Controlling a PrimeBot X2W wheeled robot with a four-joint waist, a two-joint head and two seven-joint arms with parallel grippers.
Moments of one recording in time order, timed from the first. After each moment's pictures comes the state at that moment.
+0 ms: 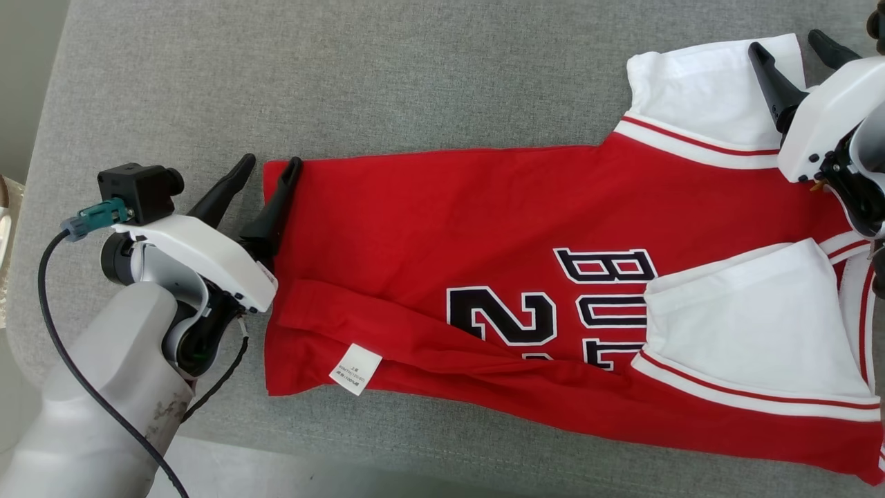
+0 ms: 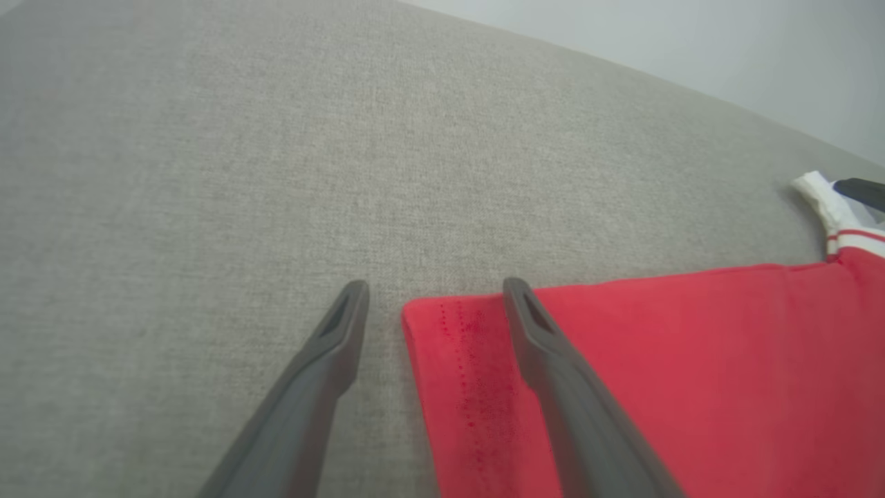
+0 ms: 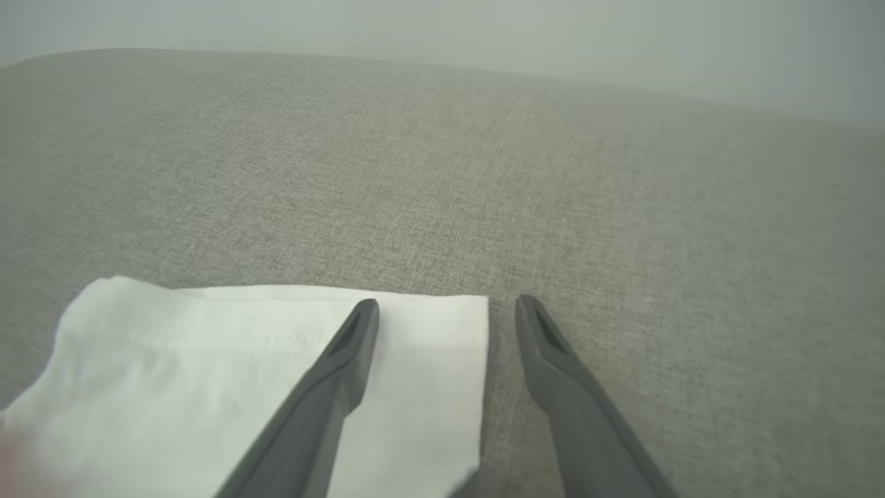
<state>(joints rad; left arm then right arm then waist) -0.71 0.37 -0.64 0.58 -0.97 -0.12 -0.13 -0.94 -0.39 0.37 0.65 0.50 0.13 0.22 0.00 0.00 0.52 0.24</state>
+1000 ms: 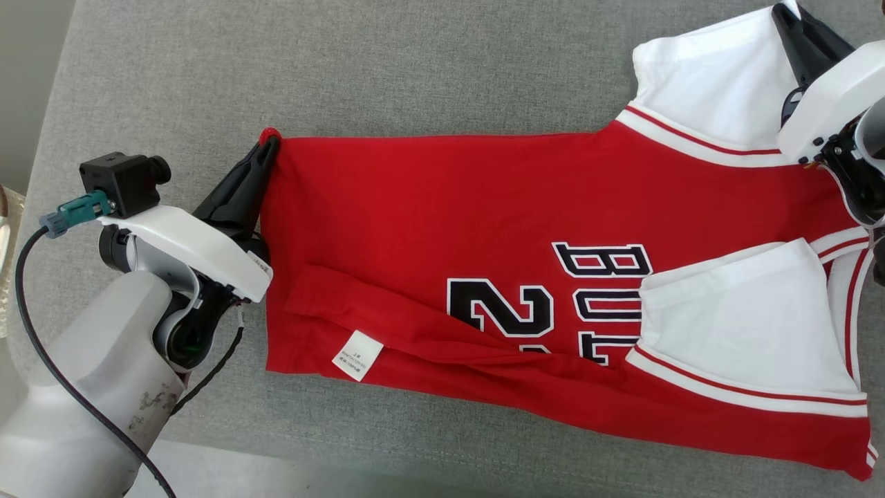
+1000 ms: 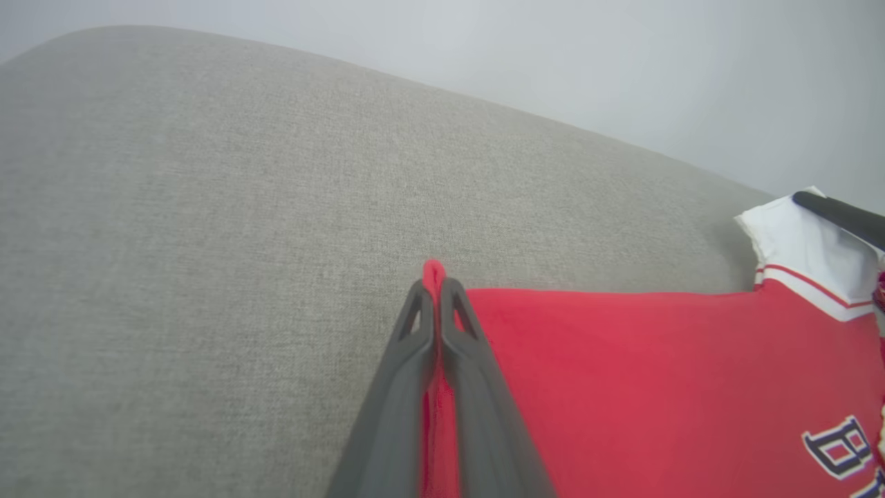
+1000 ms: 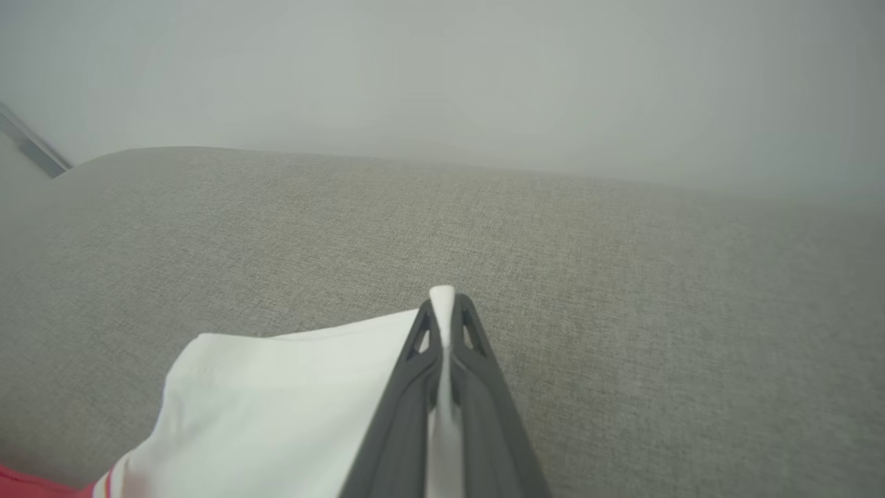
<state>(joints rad) -0.76 0.42 -0.78 0.55 -1.13 -0.12 -0.22 -1.00 -0.41 0.46 0.68 0.63 0.13 0.10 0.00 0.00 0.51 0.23</state>
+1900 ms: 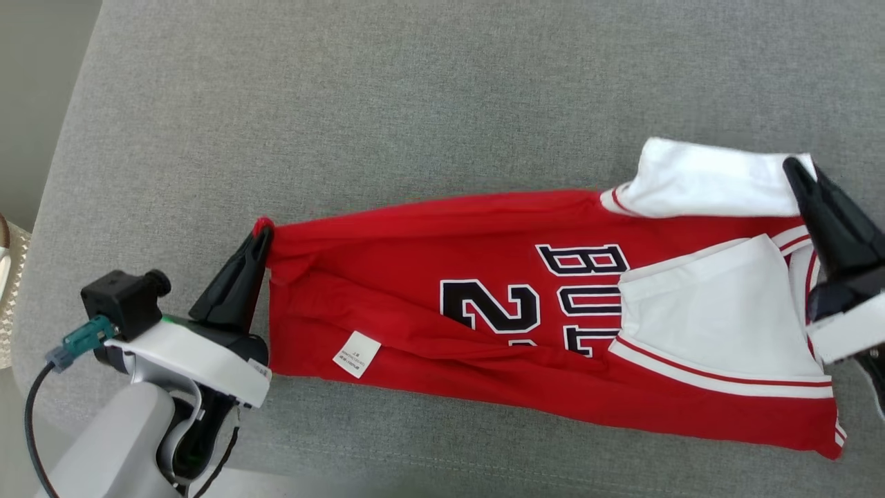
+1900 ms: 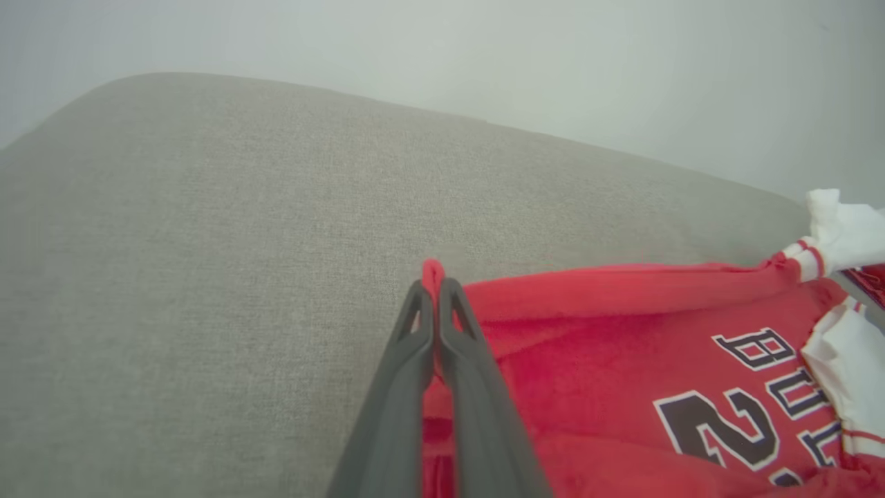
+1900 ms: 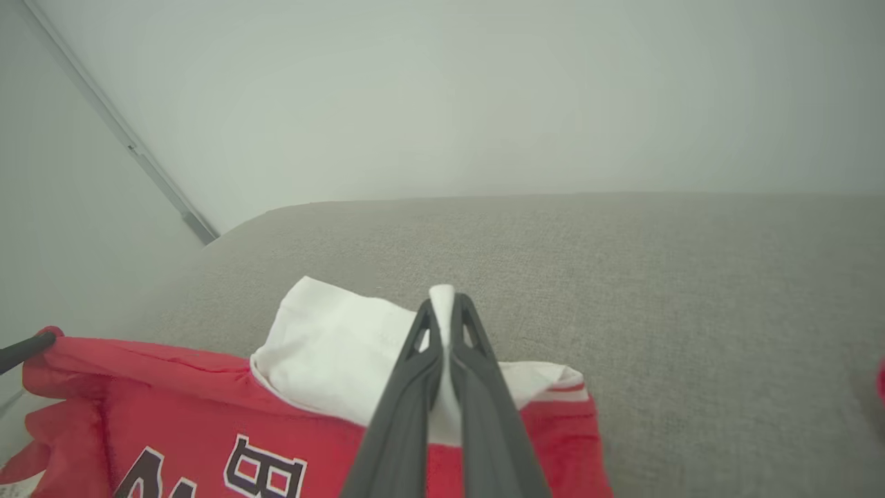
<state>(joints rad) -0.41 0.42 -0.53 0.28 -0.85 -0.07 -0.25 -0.39 -0.62 0.34 0.04 0.82 0.13 -0.11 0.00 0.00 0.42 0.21</state>
